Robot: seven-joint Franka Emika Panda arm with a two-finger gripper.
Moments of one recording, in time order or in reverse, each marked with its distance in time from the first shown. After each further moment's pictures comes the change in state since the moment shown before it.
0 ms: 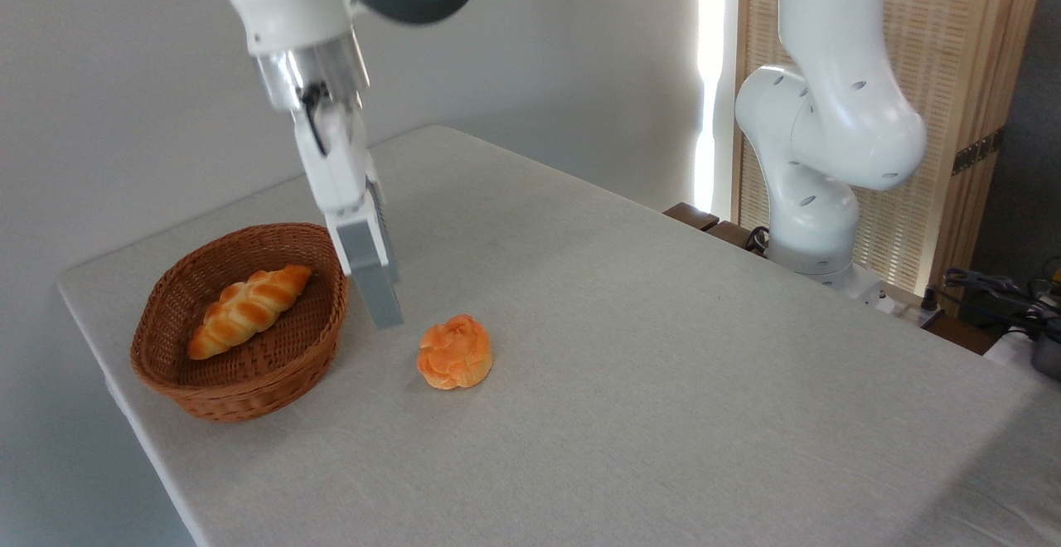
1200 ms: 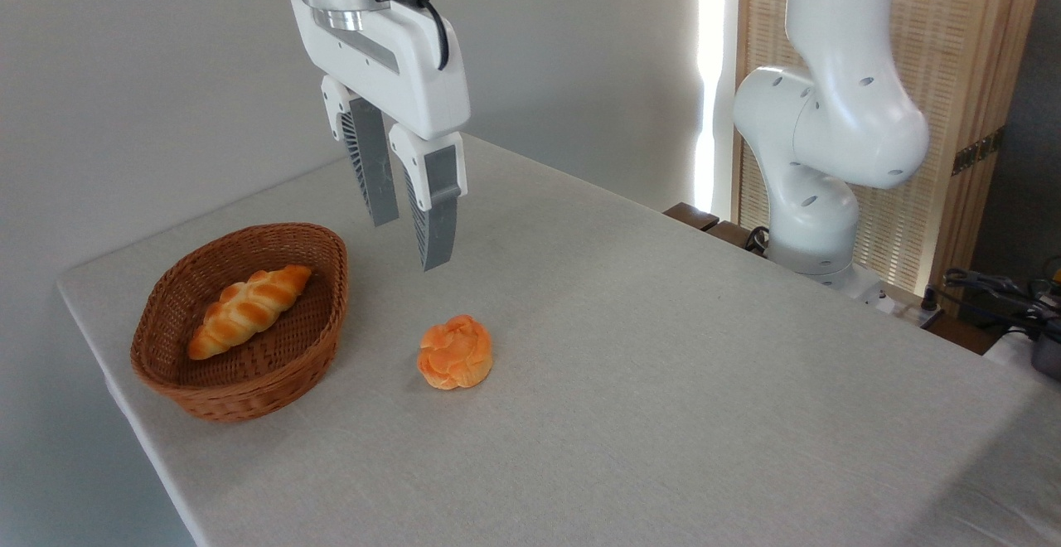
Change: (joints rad) arm 0.060 -0.067 0.120 0.114 -0.191 -0.156 -0.124
